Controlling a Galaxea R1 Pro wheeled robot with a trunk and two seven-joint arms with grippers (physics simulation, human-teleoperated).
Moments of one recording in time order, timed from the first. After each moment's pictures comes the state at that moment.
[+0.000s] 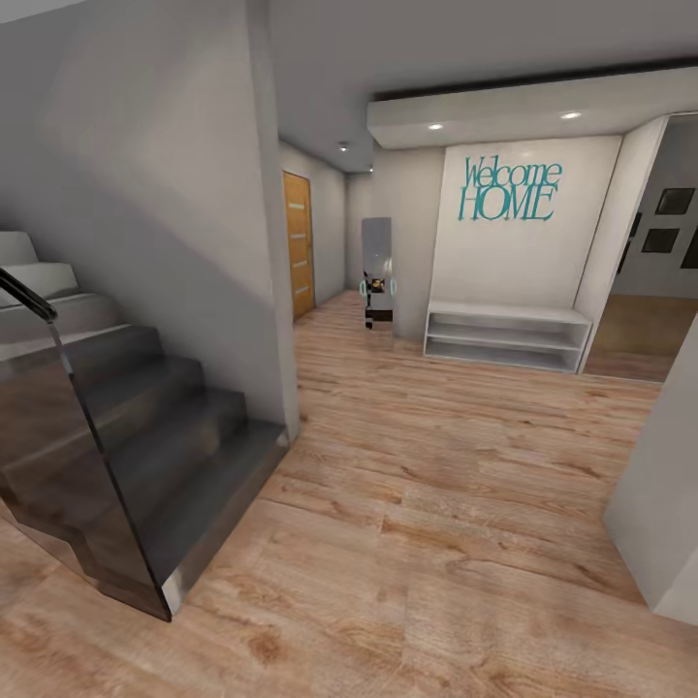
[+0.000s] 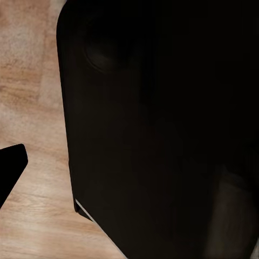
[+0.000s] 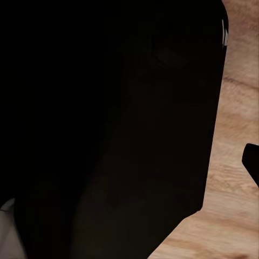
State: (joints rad) left arm 0.00 -0.01 0.00 0.00 0.00 0.00 -0.01; right arm 0.00 0.03 0.00 0.00 0.00 0.00 0.00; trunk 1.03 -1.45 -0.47
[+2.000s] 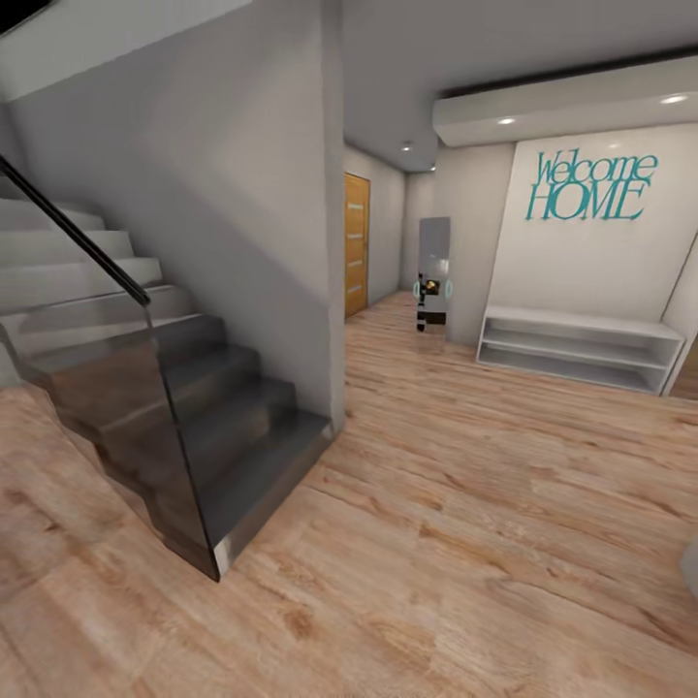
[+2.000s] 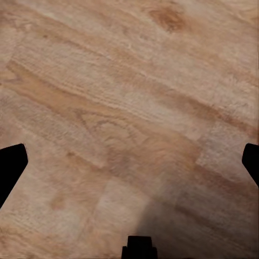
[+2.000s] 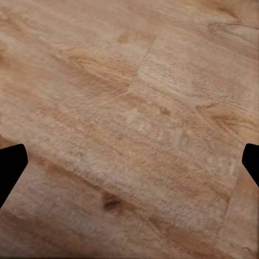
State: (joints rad) left arm 0.06 0.04 0.03 -0.72 0.00 0.00 0.00; right arm -0.02 -0.02 0.00 -0.72 0.00 -0.01 -0.01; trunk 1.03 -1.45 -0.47
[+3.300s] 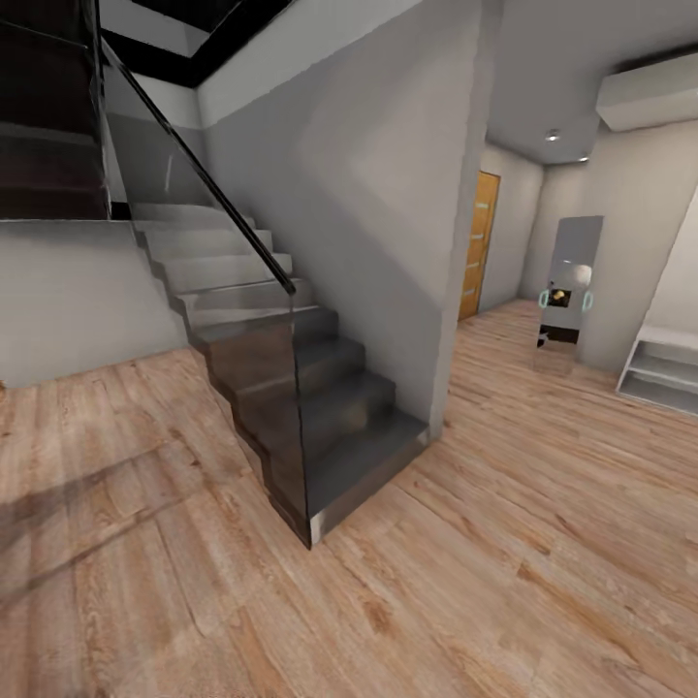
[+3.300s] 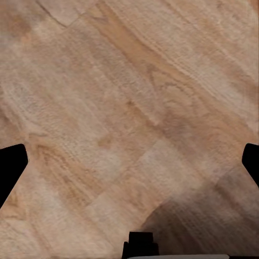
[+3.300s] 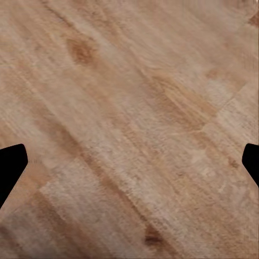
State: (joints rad) left arm 0.06 0.04 0.03 -0.71 0.00 0.00 0.00; right arm -0.02 -0.02 0.00 -0.72 0.01 -0.01 -0.01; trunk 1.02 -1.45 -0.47
